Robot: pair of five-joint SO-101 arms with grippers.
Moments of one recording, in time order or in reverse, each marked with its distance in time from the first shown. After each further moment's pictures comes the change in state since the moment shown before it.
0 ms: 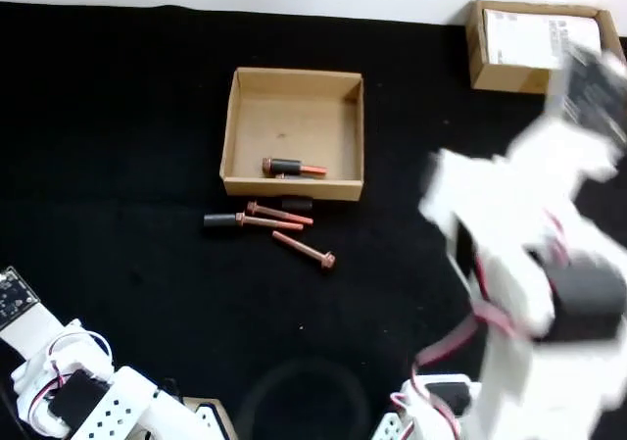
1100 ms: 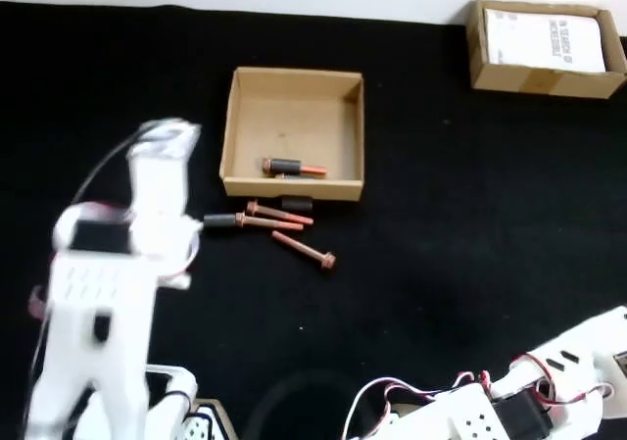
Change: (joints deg) left arm 62.2 66.6 -65.0 23.1 6.7; right arm 66.4 -62.6 103.3 -76.7 17.8
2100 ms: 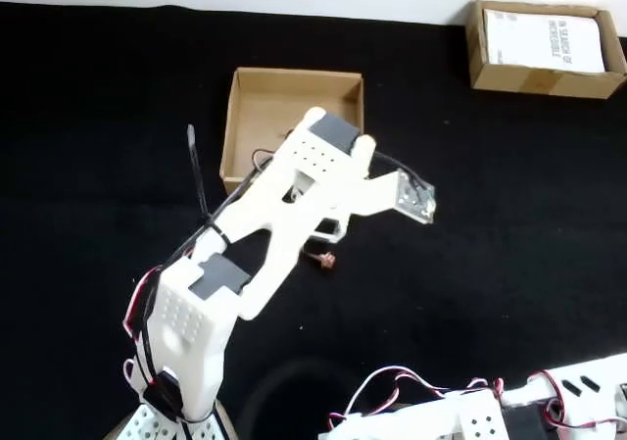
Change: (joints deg) left arm 29.8 67.9 -57.7 8.8 -64.5; right arm 12.3 0.0 3.3 -12.0 3.7
